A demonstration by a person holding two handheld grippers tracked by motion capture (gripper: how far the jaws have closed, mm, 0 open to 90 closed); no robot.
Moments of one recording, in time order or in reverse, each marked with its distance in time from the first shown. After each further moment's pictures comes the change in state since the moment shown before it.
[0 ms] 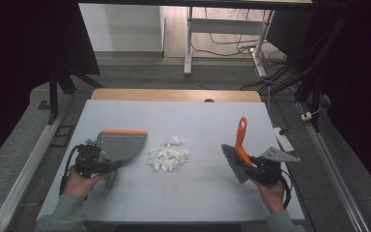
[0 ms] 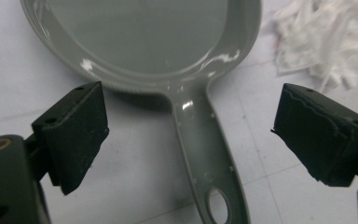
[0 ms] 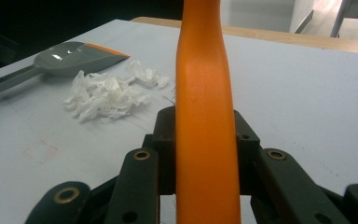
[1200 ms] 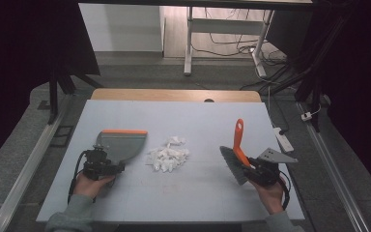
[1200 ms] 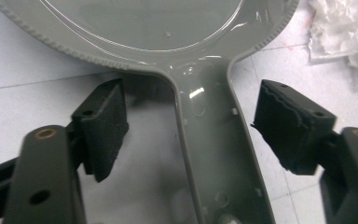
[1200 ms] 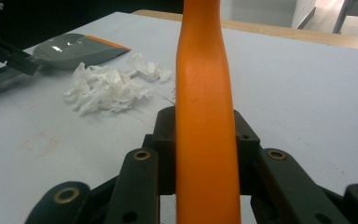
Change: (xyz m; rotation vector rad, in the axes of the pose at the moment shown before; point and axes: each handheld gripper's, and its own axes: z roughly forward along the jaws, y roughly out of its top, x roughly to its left) left arm 0.004 -0.010 0.036 0.033 -0.016 -0.063; right arm 0.004 -0.002 0.003 0.021 -0.004 -0.019
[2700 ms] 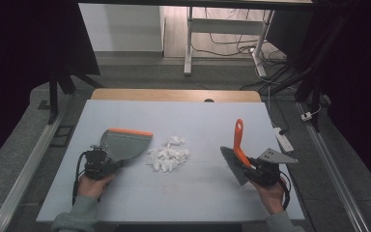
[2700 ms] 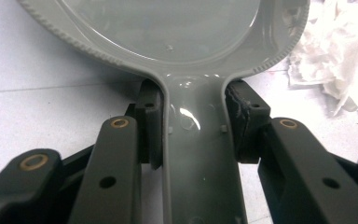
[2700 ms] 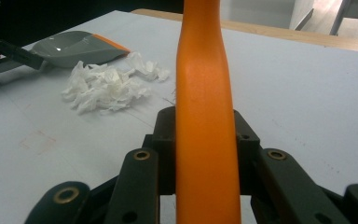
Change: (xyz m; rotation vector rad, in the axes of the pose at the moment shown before) left arm -0.001 -0.002 0.002 -0.085 -0.056 -0.060; right arm 0.001 0.000 -0.002 0.000 -0.008 -0.012
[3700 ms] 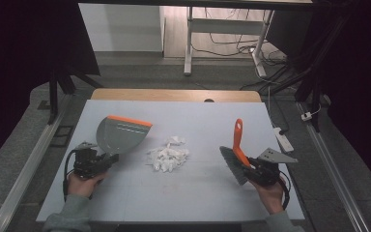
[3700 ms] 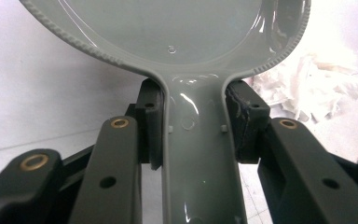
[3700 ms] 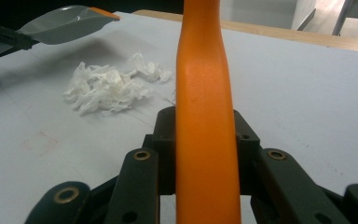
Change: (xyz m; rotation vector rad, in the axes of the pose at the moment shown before) left arm 0.012 0.001 -0.029 -0.168 -0.093 0.117; right arm 0.000 0.000 0.001 -0.002 0.010 0.006
